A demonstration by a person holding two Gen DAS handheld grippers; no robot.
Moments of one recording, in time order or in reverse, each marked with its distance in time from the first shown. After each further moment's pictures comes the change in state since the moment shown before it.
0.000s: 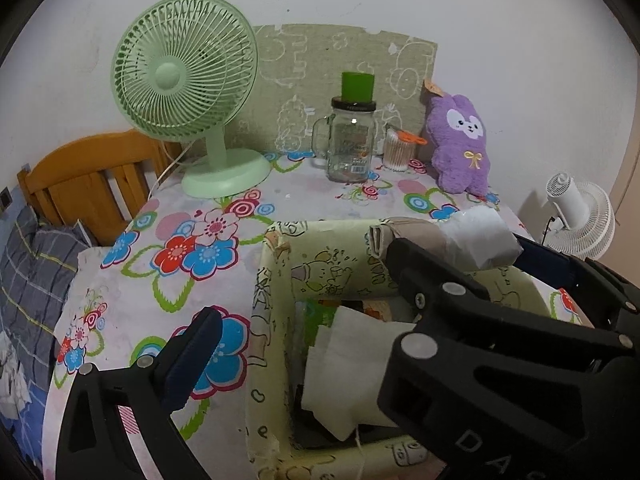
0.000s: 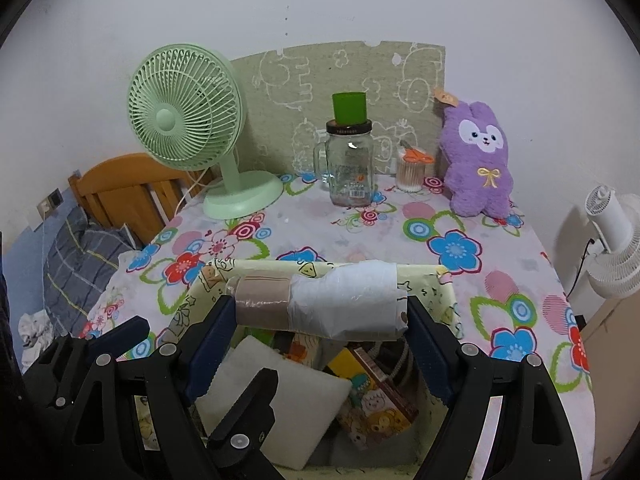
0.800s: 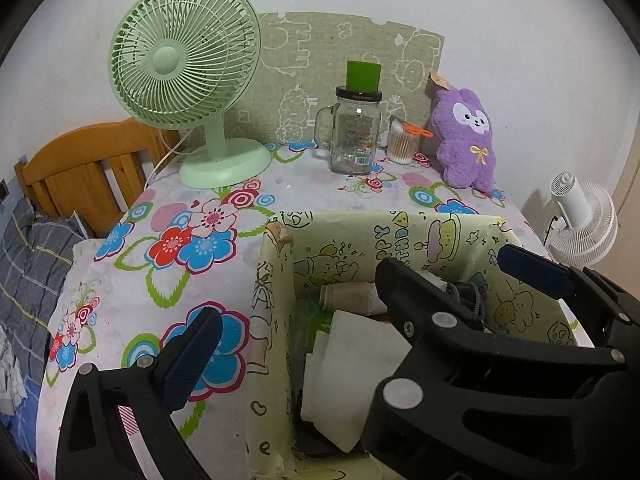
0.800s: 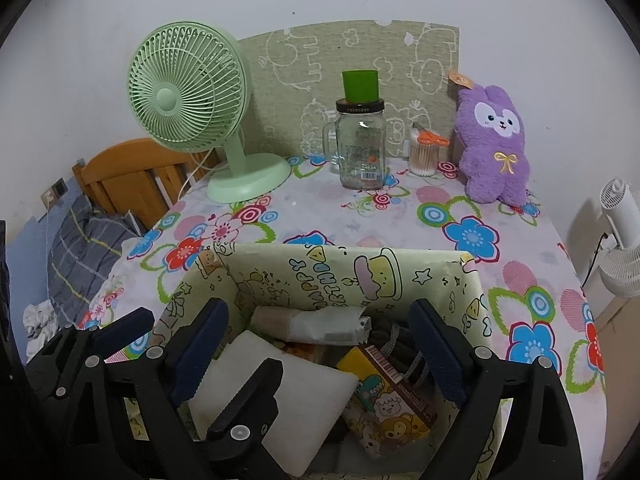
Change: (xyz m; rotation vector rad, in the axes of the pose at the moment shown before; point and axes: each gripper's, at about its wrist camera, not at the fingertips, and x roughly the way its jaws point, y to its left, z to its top) left arm 0.012 0.004 -0.001 -0.013 0.024 -0.009; right arm 0.018 0.001 -0.005 -0.007 0.048 0.028
